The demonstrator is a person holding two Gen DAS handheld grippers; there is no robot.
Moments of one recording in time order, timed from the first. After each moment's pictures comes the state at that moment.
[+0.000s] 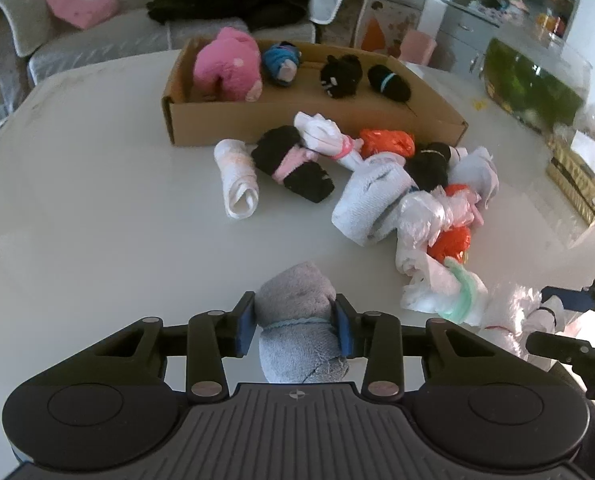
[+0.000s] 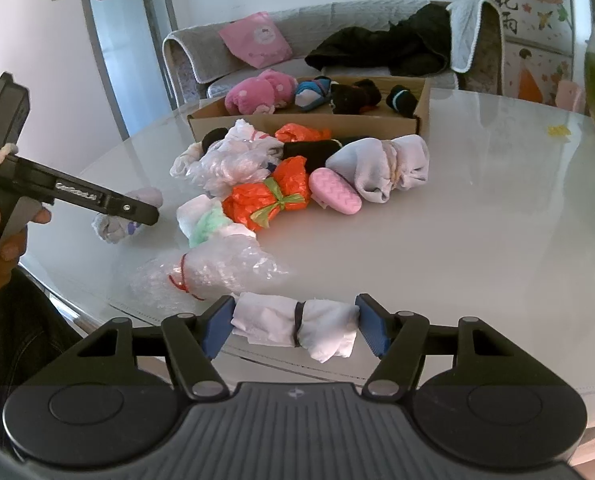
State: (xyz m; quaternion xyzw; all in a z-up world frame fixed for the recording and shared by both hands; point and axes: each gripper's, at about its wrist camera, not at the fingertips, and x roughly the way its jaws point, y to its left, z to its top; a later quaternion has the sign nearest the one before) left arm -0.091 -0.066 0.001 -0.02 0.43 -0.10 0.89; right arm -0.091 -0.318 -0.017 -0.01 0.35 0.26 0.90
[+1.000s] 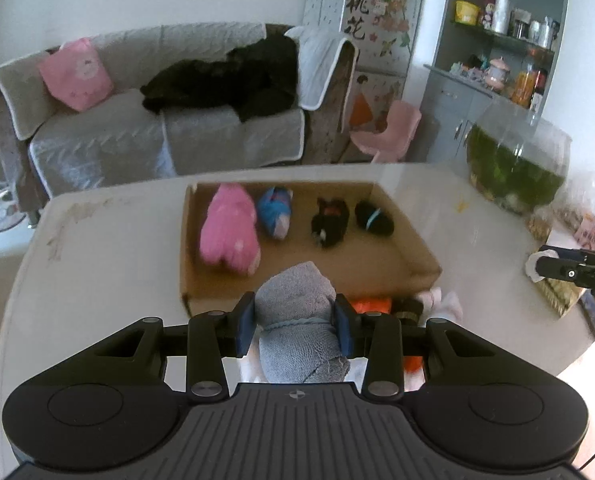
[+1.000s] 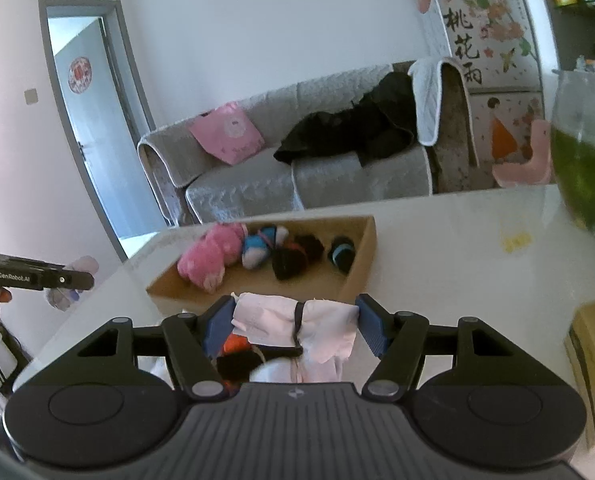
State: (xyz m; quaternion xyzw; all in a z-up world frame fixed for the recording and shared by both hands) left arm -0.039 -0.064 0.130 -0.01 0.34 -0.12 0.93; right arm 0.019 -0.371 0.083 0.08 0.26 0.25 0.93
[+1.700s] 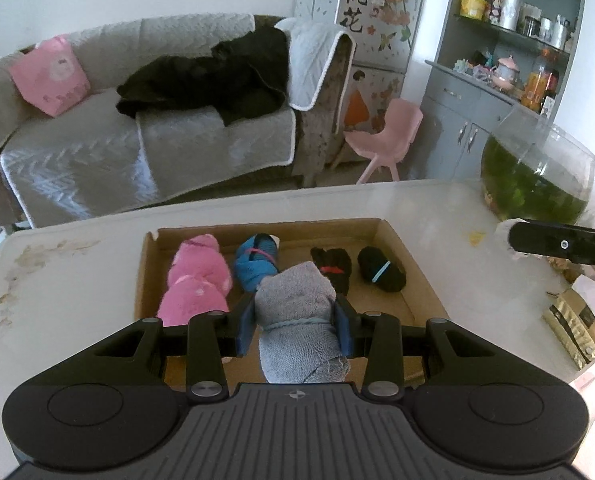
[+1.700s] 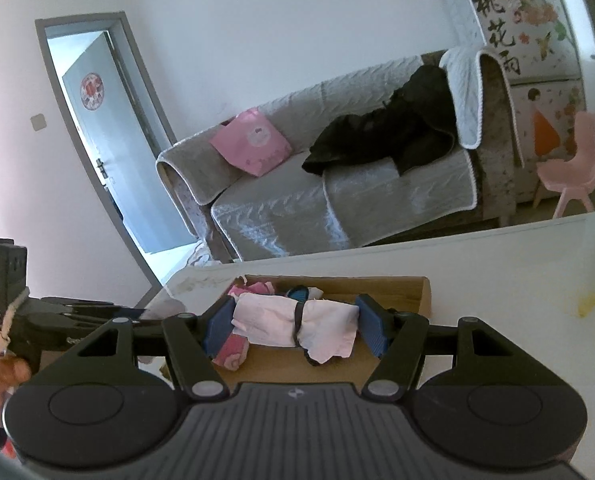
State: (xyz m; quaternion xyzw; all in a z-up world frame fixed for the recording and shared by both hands) left arm 0.082 -0.095 0.119 -0.01 0.36 -0.13 0.92; right arm 0.113 -0.340 0.102 0.11 0.27 0.30 0.91
